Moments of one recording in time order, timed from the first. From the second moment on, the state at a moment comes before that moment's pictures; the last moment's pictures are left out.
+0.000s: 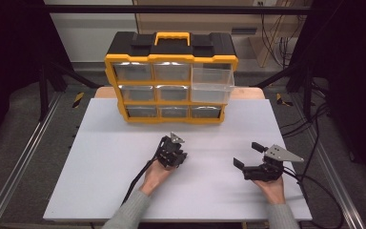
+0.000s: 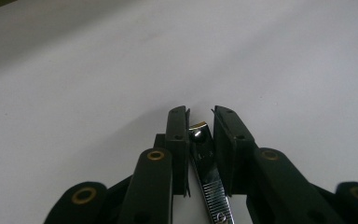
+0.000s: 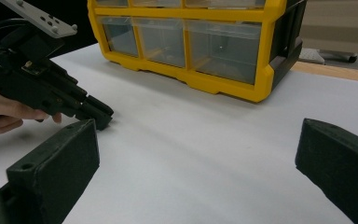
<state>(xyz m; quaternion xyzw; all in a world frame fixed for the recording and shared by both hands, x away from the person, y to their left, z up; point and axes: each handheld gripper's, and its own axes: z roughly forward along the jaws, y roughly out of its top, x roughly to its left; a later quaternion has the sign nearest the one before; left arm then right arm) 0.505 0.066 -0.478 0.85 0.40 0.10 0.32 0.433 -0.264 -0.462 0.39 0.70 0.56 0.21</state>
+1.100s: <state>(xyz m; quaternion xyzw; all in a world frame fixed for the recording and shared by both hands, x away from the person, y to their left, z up) 0.494 0.075 -0.455 0.86 0.36 0.10 0.35 0.433 -0.264 -0.462 0.39 0.70 0.56 0.21</state>
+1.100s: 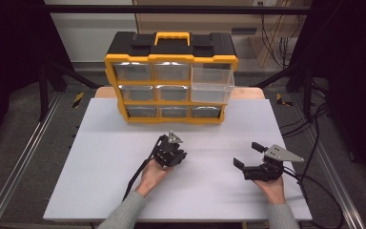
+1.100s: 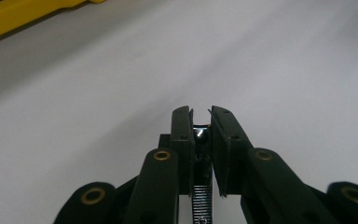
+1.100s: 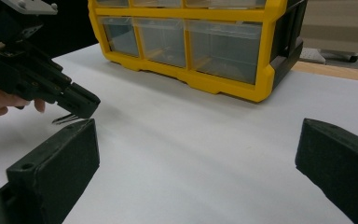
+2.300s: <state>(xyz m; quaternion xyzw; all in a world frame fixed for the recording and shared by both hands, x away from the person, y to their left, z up) 0.470 0.113 -0.402 0.84 0.34 0.10 0.42 0.434 -0.265 -0.463 0.39 0.70 0.56 0.20</state>
